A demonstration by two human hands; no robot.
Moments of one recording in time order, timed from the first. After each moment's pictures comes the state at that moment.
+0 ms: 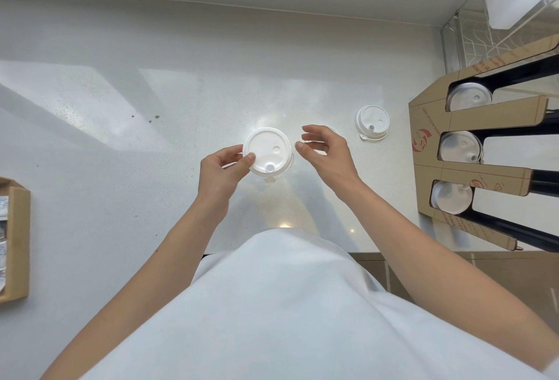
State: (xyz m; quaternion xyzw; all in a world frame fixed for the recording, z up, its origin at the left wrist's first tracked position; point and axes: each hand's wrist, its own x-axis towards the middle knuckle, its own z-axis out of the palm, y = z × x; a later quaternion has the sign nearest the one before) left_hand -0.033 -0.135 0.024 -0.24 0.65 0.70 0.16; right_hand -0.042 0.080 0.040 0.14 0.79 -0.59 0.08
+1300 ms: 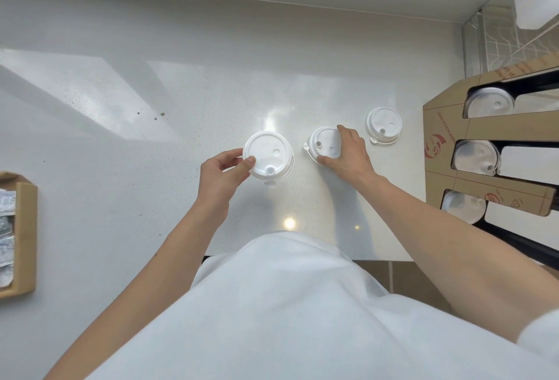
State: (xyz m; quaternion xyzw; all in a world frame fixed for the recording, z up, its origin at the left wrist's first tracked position) left_hand -0.037 -0.140 0.022 -0.27 0.63 0.71 0.17; right_hand -0.081 0.131 -0.015 0.12 0.94 -0.28 0.17
